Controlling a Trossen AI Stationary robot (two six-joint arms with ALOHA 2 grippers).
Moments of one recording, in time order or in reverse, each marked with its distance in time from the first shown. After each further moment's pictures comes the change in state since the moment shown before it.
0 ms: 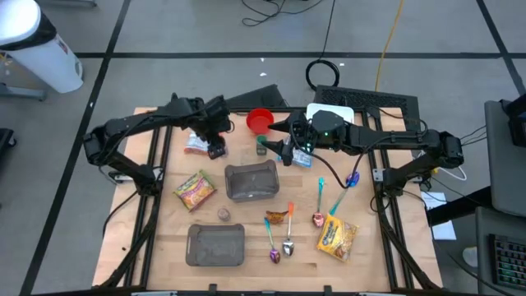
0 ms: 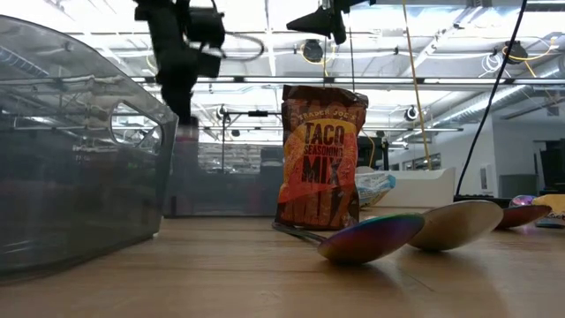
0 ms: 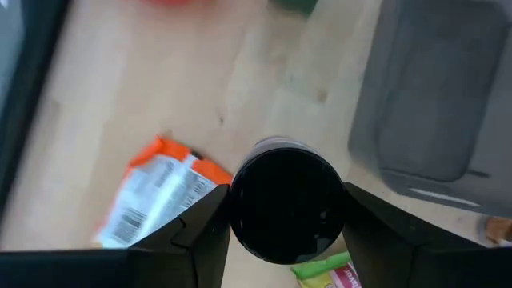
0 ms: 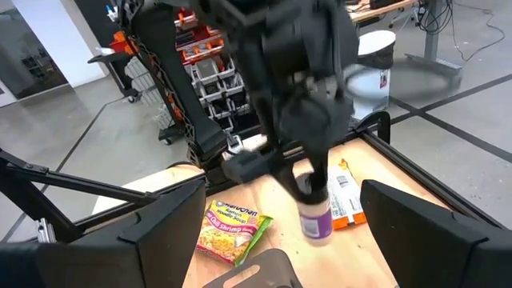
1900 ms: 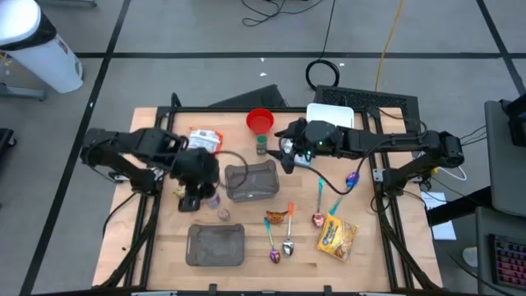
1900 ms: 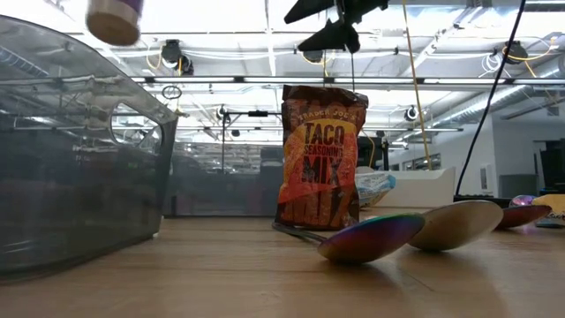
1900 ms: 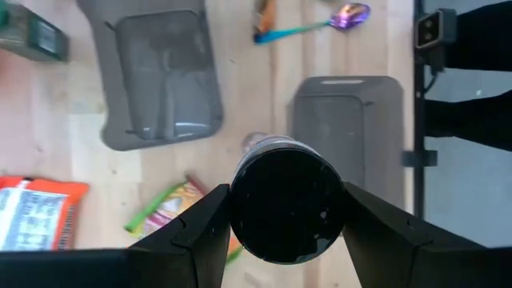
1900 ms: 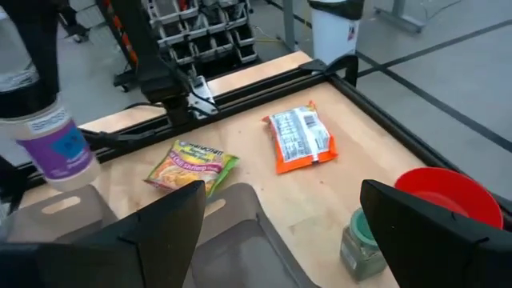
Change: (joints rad) left arm -0.761 -0.001 0.504 -0.473 0.008 -0.420; right arm 0.071 0.000 0.000 -0.209 0.138 -0.020
